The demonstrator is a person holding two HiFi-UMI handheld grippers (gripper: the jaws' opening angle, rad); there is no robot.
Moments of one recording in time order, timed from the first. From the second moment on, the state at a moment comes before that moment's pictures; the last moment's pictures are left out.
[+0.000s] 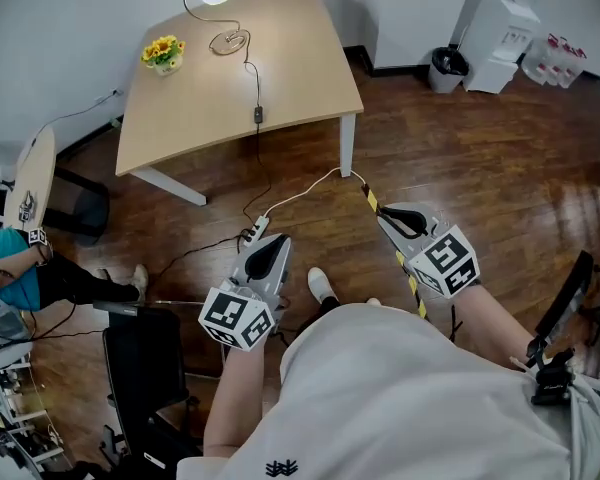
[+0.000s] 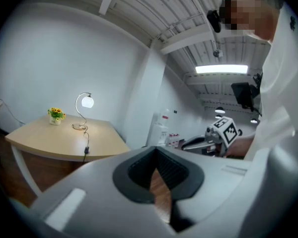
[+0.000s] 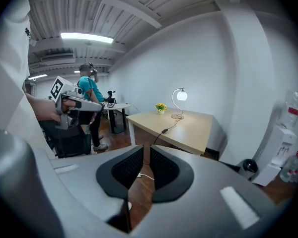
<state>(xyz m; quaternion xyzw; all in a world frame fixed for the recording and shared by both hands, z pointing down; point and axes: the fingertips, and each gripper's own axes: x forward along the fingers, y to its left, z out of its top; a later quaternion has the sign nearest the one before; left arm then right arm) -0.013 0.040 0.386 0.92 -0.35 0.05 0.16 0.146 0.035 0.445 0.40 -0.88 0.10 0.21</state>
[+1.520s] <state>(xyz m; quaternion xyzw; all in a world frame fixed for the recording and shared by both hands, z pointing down) -0.152 0.169 0.387 0.94 -0.30 0.07 0.15 0.017 0.167 0.373 0.46 -0.87 0.07 0.15</state>
